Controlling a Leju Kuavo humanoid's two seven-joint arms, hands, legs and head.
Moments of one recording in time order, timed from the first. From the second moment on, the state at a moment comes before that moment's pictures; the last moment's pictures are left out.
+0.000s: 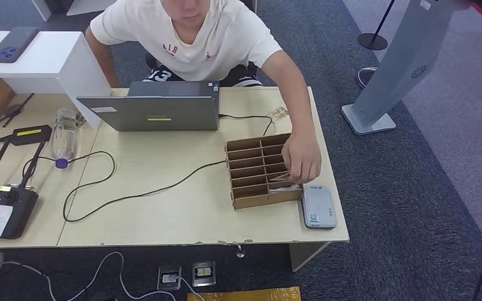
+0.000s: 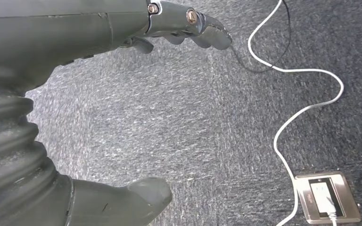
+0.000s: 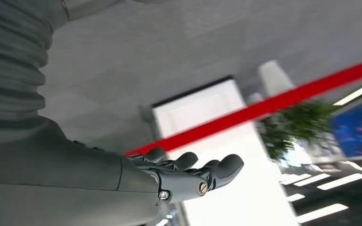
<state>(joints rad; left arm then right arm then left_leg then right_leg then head) -0.13 0.12 -0.72 -0.20 0.40 0.50 -0.19 -0.45 -0.66 -0.37 -0.42 0.58 -0.70 -0.35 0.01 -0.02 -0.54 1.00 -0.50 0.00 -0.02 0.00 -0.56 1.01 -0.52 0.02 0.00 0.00</state>
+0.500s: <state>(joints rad) -0.13 0.12 -0.71 -0.20 0.43 0.46 -0.15 -0.18 -0.51 -0.61 -0.26 0.73 -0.33 0.15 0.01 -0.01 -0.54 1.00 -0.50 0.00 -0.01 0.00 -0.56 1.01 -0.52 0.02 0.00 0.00</state>
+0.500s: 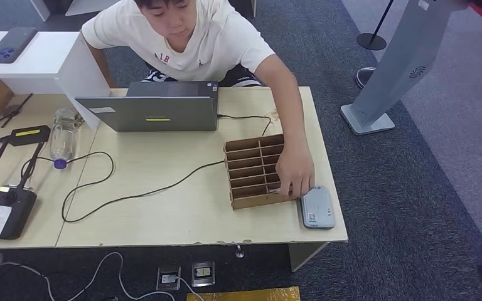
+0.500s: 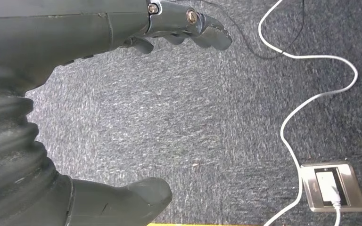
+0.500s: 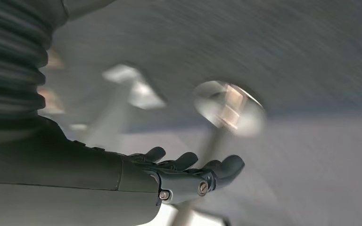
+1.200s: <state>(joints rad) -0.14 0.13 -0.67 -0.20 0.52 0.43 -0.14 -0.15 -0.29 -0.60 -0.19 0.87 0.00 0.21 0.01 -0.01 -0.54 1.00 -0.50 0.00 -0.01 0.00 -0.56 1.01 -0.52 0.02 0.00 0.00</state>
